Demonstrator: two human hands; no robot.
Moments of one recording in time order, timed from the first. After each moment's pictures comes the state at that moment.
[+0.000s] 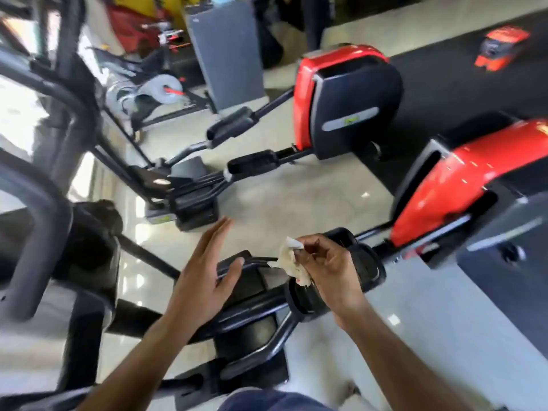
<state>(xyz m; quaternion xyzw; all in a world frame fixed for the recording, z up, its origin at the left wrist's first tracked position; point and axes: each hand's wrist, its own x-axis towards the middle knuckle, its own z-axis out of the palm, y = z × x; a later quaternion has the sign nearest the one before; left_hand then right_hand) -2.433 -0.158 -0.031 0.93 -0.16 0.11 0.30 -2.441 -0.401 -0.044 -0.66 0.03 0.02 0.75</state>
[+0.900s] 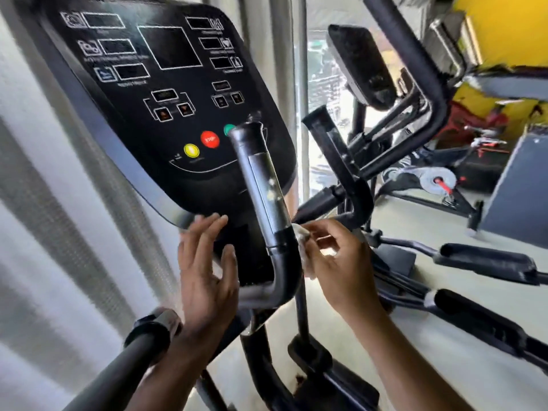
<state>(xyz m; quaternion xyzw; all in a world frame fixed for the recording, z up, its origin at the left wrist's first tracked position) -2.454 -0.035 0.100 0.74 0.33 0.58 0.09 -2.270 -0.133 0.119 -0.59 -0.51 0.03 0.63</state>
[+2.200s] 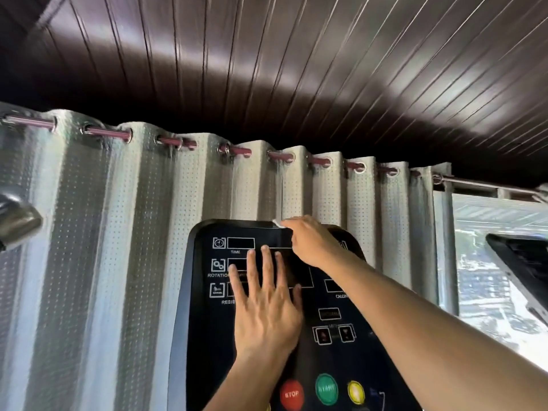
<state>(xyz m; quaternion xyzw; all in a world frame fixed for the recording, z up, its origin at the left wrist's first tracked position) -2.384 0.208 0.324 0.61 0.61 0.38 -0.33 -2.272 0.273 0.455 -0.40 -0.81 -0.22 0.36</state>
